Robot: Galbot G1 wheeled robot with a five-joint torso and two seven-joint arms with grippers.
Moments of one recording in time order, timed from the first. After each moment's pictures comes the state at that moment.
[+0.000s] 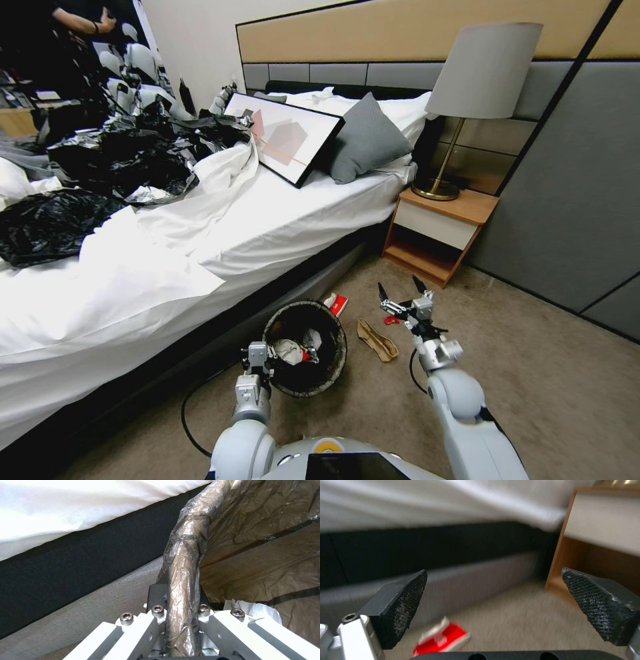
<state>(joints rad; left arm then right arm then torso) 1.73 -1.52 -0.31 -2.21 0.04 0.30 -0.28 -1.31 1.30 0.54 1.77 0.18 -0.01 -0.19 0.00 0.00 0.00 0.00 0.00</state>
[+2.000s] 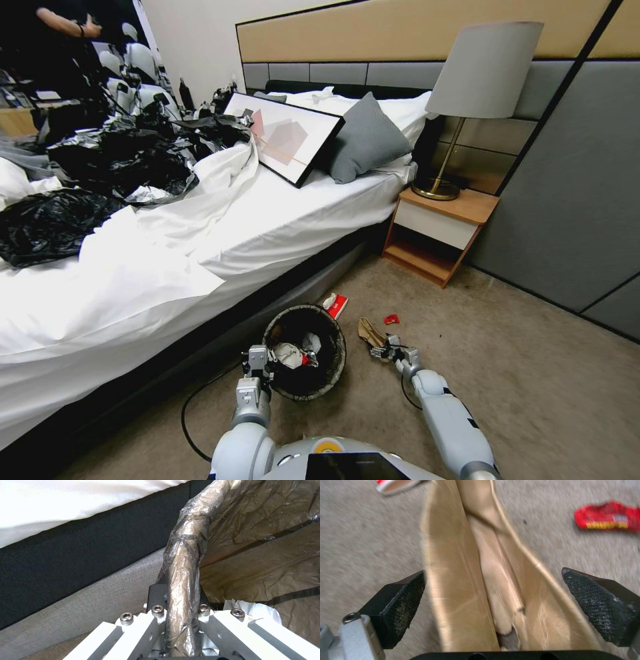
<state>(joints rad) 1.74 -1.52 -0.31 -2.19 0.04 0.29 -0.28 -1.00 1.33 0.50 0.87 0.08 0.11 -0.42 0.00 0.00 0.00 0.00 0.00</state>
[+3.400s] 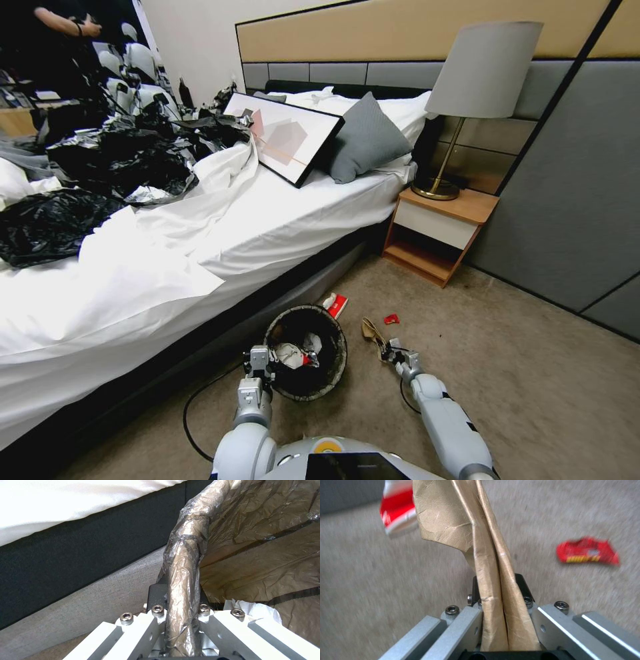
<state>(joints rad) 1.73 -1.52 -0.30 -2.18 0.05 0.29 -0.28 -1.07 1.33 0.49 1.02 0.17 0.16 -0.35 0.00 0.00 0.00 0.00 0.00</state>
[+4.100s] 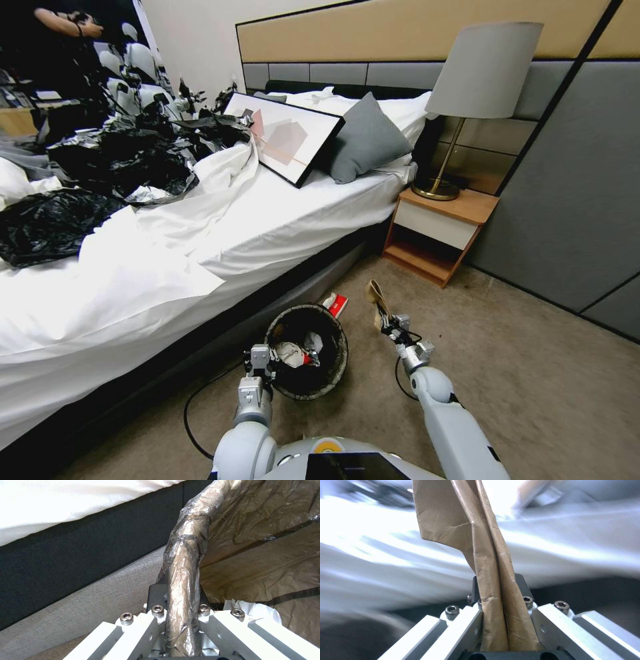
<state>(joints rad) 1.72 -1.51 -0.29 -2.18 0.04 0.29 -0.28 -1.39 1.32 0.48 1.86 0.44 0.27 -0.53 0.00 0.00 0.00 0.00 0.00</state>
